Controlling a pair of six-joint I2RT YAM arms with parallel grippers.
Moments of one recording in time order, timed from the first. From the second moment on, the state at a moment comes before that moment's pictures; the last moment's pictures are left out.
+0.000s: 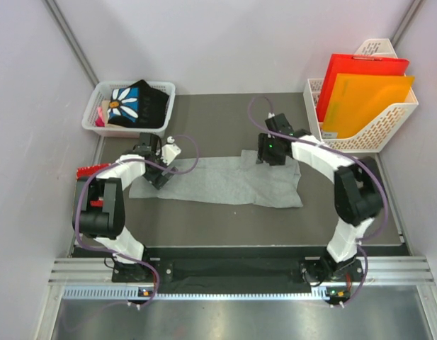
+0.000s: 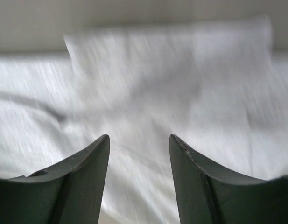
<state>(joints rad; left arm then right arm) -0.08 1.64 0.96 -0.43 -0.07 0.69 0.45 1.88 1.40 -0.50 0.00 0.48</state>
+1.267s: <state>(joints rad) -0.04 1.58 1.02 -0.57 0.02 0.70 0.17 1.58 0.94 -0.48 0.13 0.58</state>
